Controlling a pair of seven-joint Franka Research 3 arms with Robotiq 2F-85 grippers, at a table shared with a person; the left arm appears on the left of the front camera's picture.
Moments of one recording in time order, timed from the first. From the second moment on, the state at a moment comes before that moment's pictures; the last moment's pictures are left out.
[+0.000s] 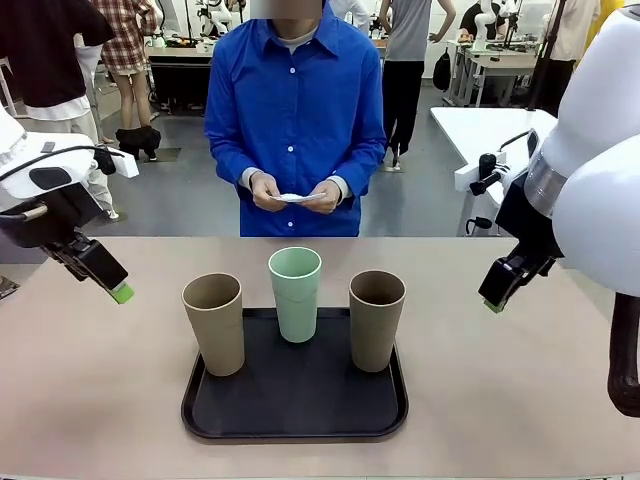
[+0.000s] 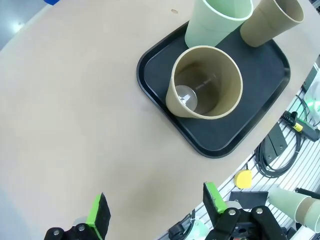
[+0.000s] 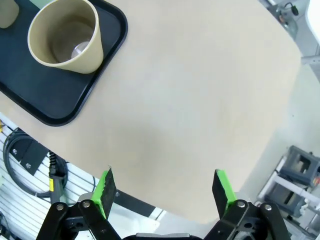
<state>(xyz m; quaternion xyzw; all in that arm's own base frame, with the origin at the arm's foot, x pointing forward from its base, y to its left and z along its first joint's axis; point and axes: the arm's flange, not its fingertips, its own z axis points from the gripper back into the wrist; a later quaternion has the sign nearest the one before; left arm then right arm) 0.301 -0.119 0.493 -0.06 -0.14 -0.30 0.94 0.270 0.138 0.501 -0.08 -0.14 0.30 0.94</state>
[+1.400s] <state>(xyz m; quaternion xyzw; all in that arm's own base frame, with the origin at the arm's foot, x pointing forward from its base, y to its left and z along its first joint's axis) 0.305 0.105 0.403 -0.55 -0.07 -0.04 0.83 0.278 -0.145 0.434 0.58 -0.17 -0.08 0.79</state>
